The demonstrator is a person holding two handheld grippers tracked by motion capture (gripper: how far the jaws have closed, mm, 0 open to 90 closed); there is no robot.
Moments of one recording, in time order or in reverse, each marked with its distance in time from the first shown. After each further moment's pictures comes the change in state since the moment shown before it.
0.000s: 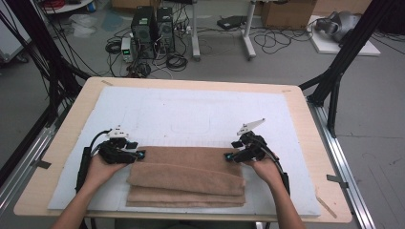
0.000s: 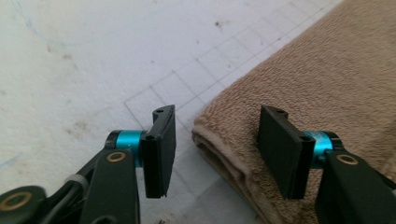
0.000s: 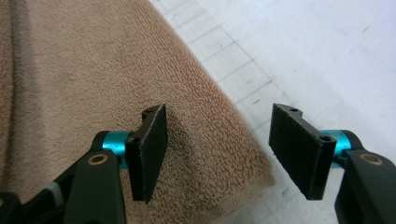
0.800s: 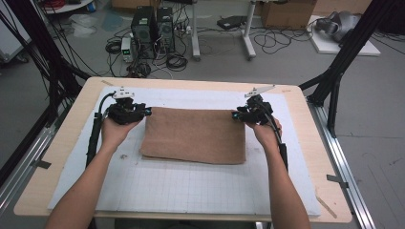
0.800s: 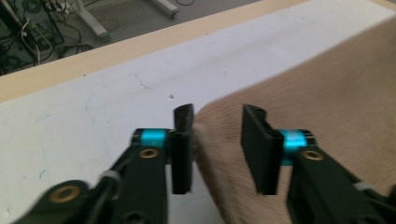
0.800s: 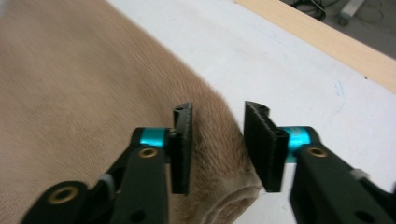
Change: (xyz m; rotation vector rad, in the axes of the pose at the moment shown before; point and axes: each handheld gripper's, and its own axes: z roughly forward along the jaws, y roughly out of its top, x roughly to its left) left arm 0.028 0.104 0.010 -0.198 0.139 -0.030; right arm -0.057 0.073 -0.038 -0.147 -0.227 0.050
